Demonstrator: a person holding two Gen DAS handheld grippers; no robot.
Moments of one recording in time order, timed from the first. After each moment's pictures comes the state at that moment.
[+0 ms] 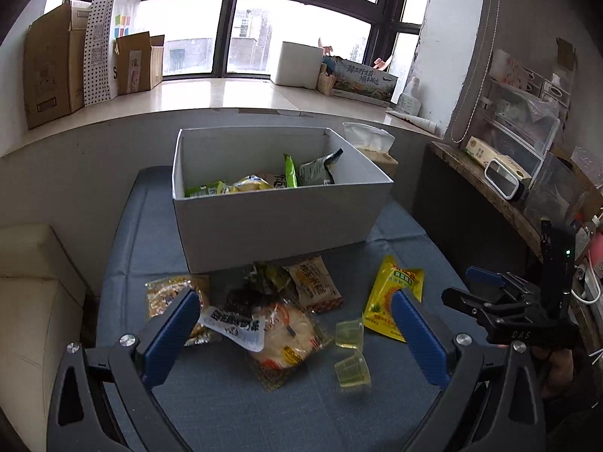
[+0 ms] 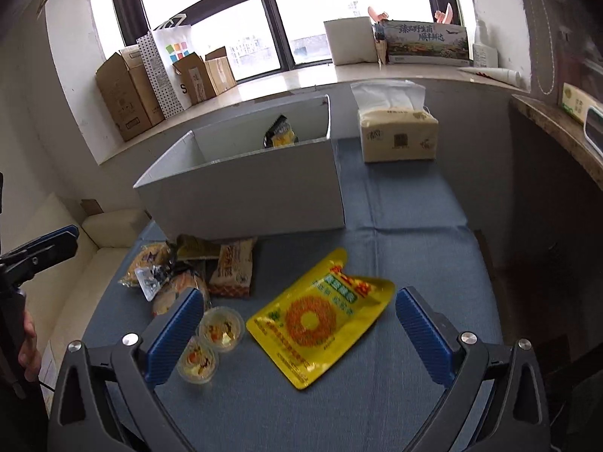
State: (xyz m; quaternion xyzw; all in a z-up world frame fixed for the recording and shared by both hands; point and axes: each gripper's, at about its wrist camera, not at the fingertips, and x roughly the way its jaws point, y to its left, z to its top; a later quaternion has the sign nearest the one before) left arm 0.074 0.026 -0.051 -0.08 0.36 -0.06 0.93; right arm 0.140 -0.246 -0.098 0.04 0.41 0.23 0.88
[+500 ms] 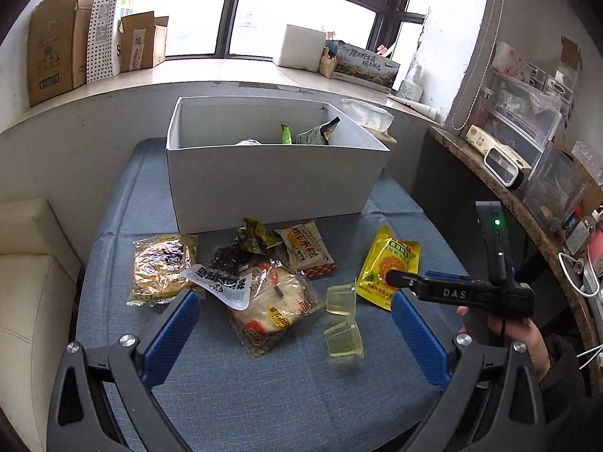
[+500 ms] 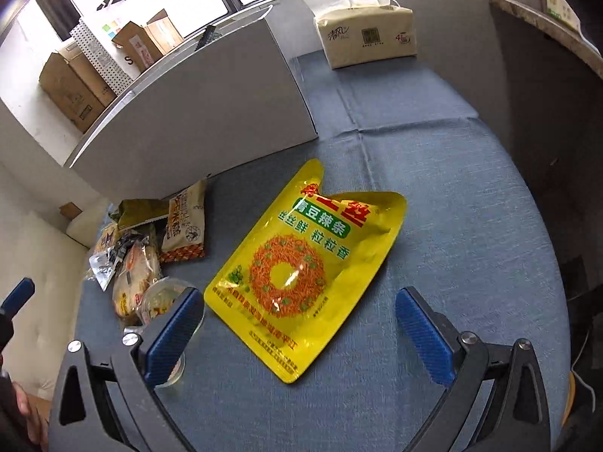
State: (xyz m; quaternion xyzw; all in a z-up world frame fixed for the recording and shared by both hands) left arm 0.059 0.016 -0.076 -0.09 0.38 -0.06 0.92; right arm 0.177 -0.237 -0.170 0.10 0.52 0.18 0.83
